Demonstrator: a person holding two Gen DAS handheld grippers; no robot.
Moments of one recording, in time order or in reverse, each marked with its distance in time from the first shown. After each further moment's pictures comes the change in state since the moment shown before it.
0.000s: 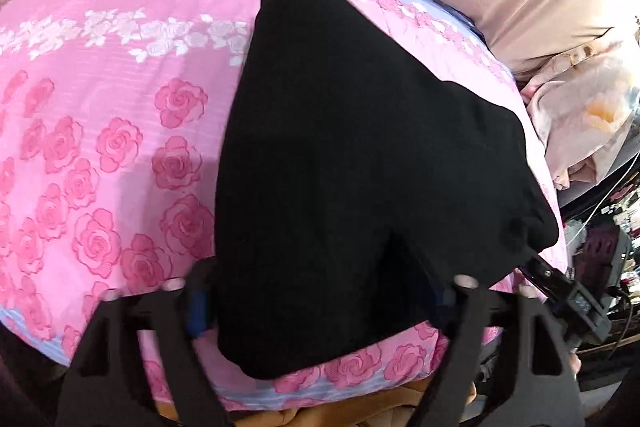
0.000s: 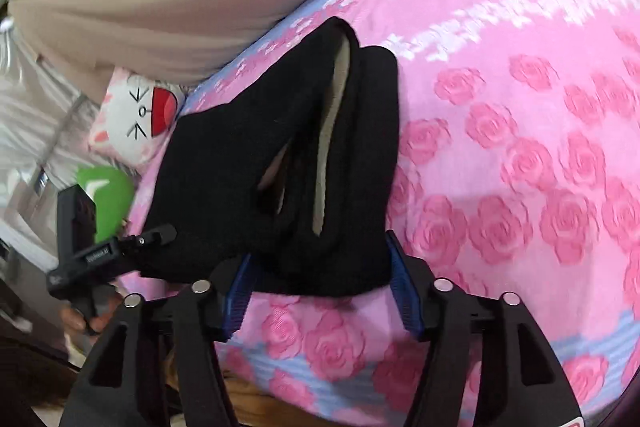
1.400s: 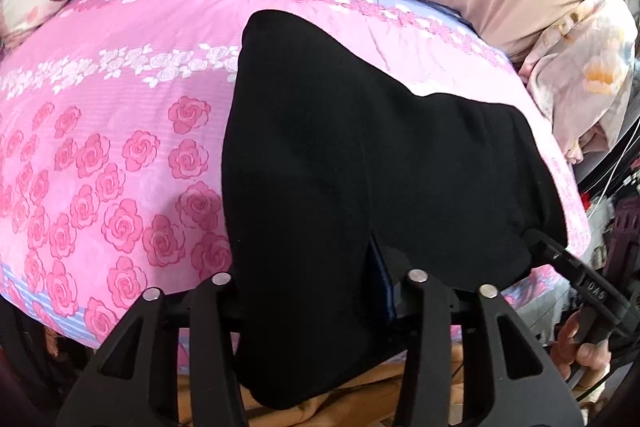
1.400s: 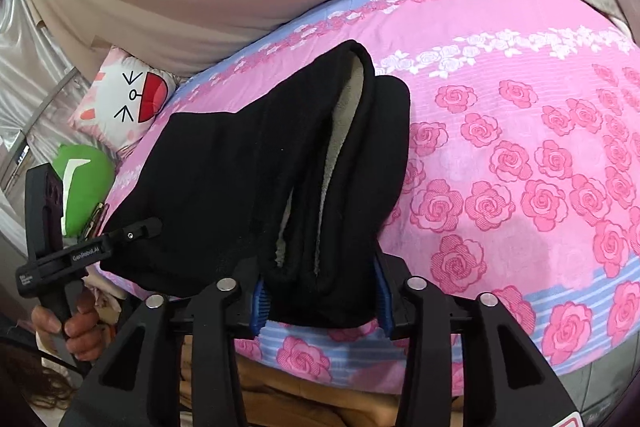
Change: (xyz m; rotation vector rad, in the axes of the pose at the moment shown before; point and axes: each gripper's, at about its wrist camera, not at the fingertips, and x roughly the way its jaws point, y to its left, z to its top) left arm -0.023 -0.014 -0.029 0.116 -0.063 0.092; right arm -0.017 0.035 -0.025 -0.118 -0.052 -0.116
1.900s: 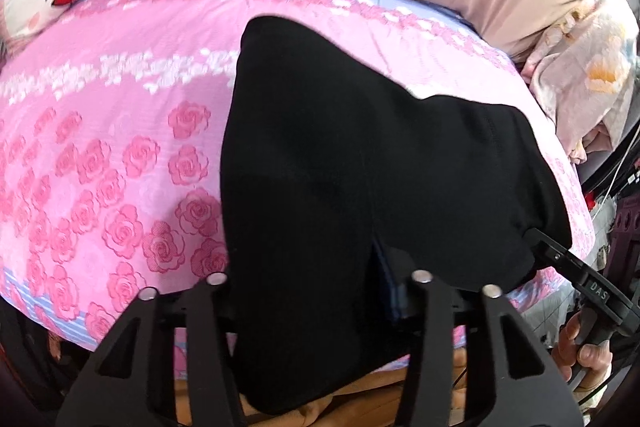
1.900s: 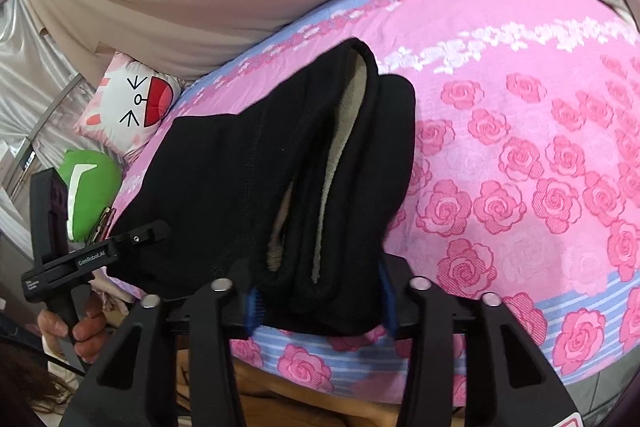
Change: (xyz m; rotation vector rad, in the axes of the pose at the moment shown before) left arm -0.005 -0.005 0.001 0.017 -0.030 0.008; right arm 0.003 -0.003 -0.002 0.012 -0.012 0.028
